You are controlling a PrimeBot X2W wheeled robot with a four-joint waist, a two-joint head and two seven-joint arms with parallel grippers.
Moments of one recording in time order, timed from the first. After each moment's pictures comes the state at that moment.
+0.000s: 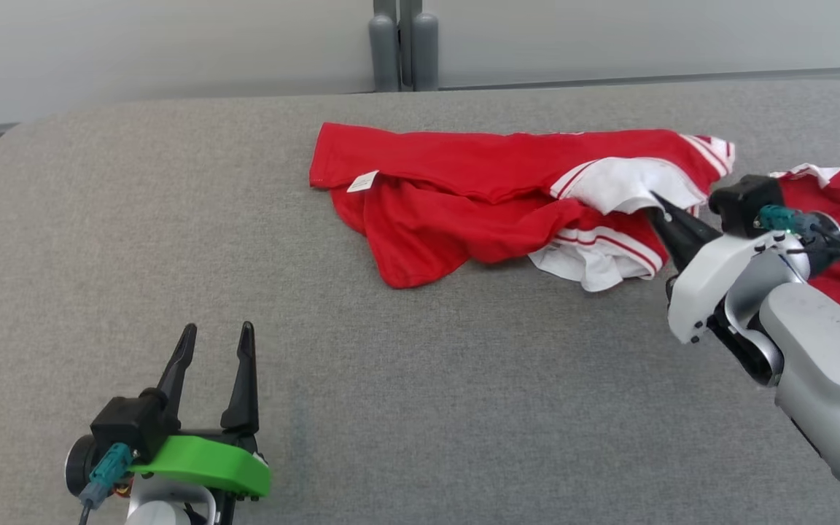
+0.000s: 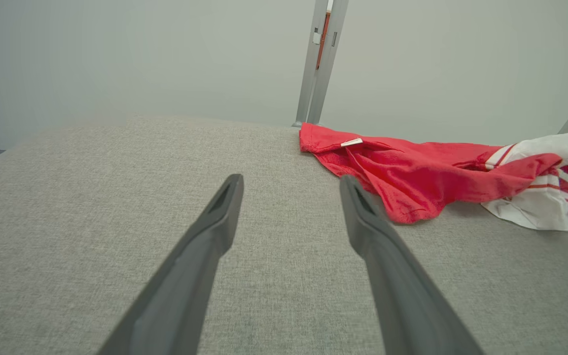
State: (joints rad) left arm -0.10 0.08 -0.10 0.27 -0.29 -0.12 -0.26; right arm -0.70 -0.47 0.69 0.64 0.62 0.13 -0.14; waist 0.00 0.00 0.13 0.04
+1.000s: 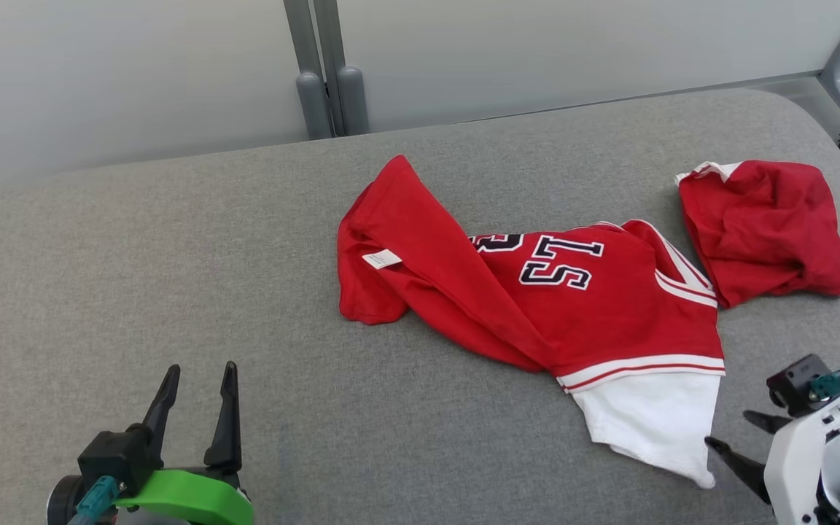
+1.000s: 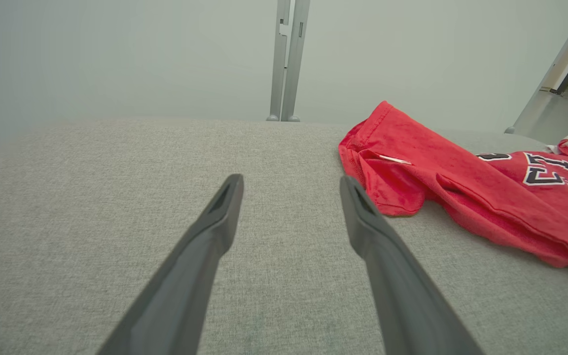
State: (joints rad) left arm -0.02 0.12 -0.09 0.26 -0.30 -0.11 -0.25; right arm -0.11 -0.79 0.55 0.12 0.68 0.13 0.35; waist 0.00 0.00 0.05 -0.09
